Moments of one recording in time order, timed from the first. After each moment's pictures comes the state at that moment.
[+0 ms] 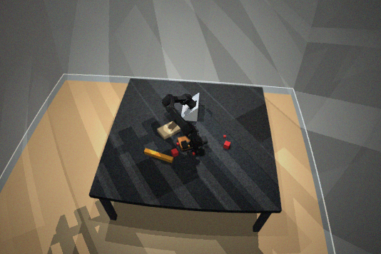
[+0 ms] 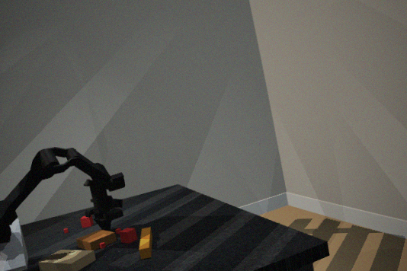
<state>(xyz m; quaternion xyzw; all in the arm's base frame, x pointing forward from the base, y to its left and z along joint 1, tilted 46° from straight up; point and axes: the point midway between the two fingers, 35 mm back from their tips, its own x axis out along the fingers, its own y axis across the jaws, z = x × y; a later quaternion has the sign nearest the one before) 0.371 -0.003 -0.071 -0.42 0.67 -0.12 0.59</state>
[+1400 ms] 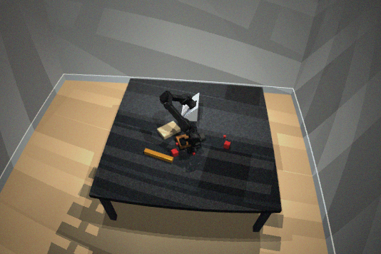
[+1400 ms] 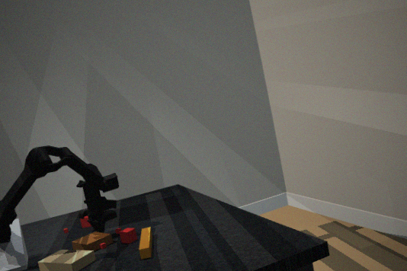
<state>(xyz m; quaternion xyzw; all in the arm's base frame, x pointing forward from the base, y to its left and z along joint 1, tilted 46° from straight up) 0.346 -0.011 -0.059 -0.42 0.67 -0.12 0.60</state>
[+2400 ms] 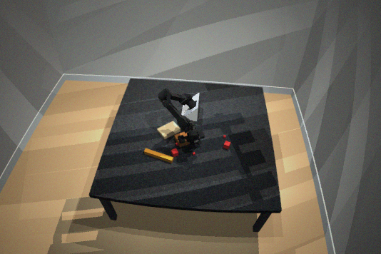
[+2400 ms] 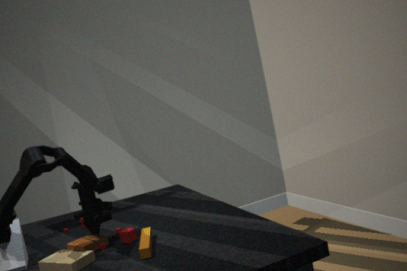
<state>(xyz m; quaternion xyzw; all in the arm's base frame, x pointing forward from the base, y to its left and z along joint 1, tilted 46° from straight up) 0.327 -0.020 -0.051 -0.42 0.67 -0.12 0.60</state>
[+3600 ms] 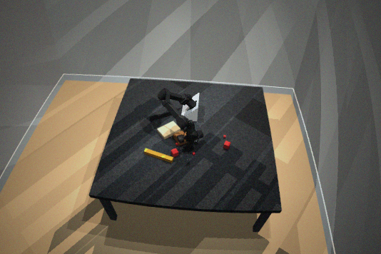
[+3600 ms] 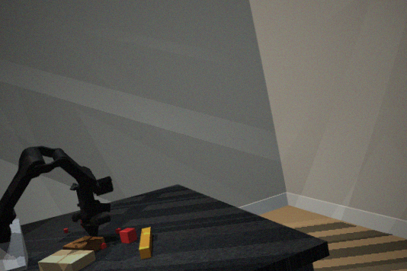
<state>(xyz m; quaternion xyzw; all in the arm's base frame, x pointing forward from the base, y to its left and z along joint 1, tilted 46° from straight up) 0.320 -0.028 -0.047 -0.42 0.67 -0.12 0.59</state>
